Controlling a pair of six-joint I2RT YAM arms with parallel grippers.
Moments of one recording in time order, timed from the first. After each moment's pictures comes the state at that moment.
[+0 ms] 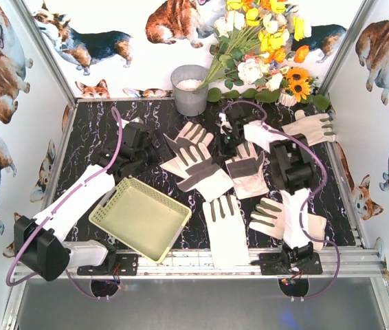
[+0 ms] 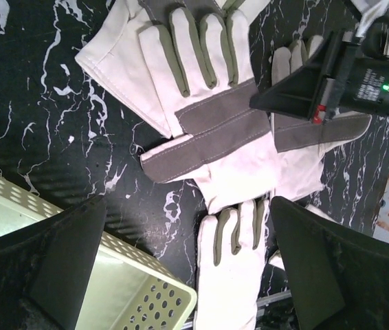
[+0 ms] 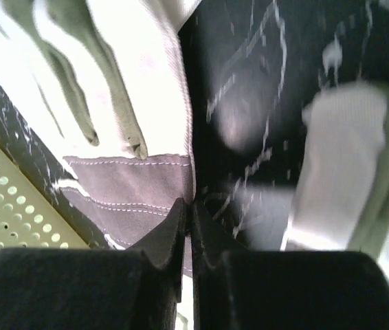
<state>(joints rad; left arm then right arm) -0.49 1.26 1.09 -0.57 -0.06 -0.88 0.32 2.20 1.66 -0.68 -0.52 0.29</state>
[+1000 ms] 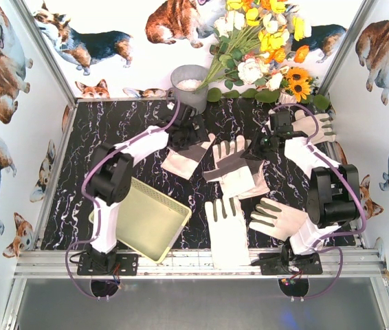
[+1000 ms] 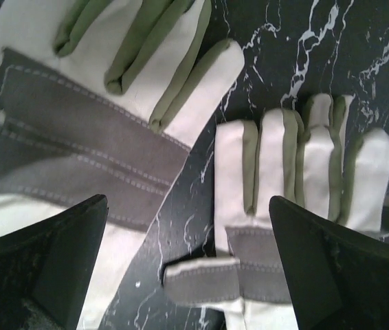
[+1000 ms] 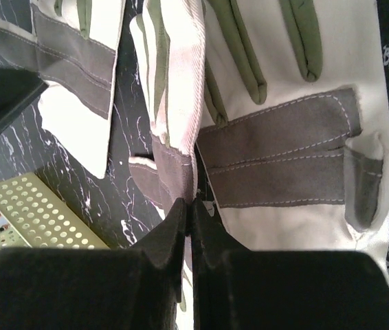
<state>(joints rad) -0.52 2.08 1.62 -0.37 0.07 -0.80 0.09 1.66 1.14 -0.43 -0.43 0.52</state>
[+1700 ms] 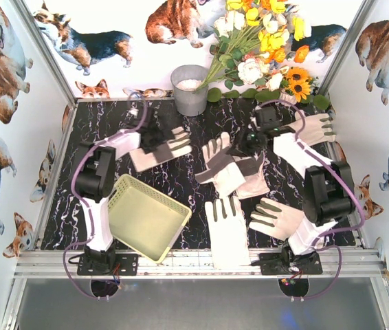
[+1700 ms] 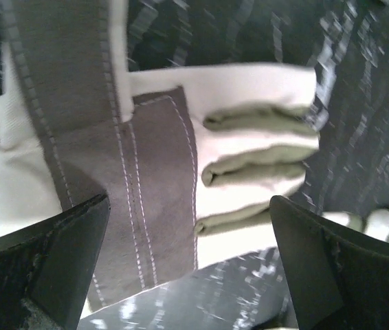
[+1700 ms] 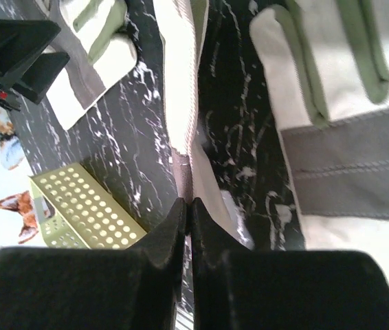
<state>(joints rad) -0.27 2.05 1.40 -0.21 0.06 -0.76 0.20 1.68 1.21 -0.45 -0.44 0.65</state>
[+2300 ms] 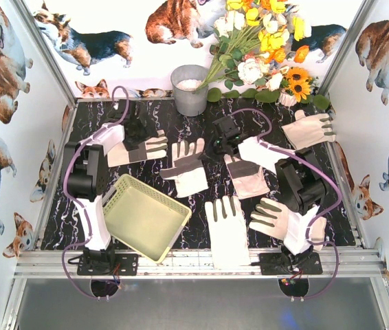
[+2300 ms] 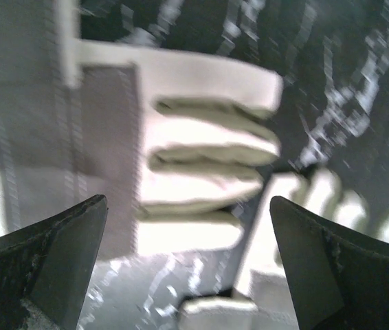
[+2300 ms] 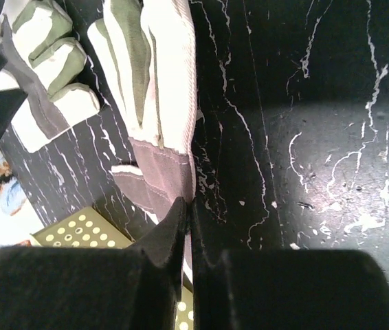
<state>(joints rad) -0.11 2.03 1.46 -0.37 0.09 -0.61 0.49 1.89 1.31 -0.29 -0.20 0.97</state>
